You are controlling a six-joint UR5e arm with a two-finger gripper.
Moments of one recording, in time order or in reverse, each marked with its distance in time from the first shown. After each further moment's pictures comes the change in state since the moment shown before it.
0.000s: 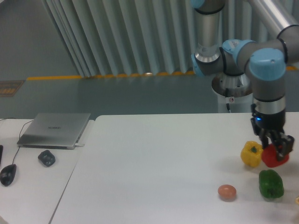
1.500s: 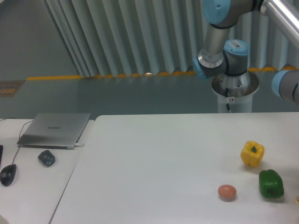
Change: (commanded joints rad) arm 0.100 -0.138 0.042 0.238 0.125 0.034
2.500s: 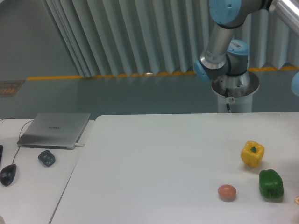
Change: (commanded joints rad) arm 0.123 0.009 -0.052 0.009 0.071 0.190
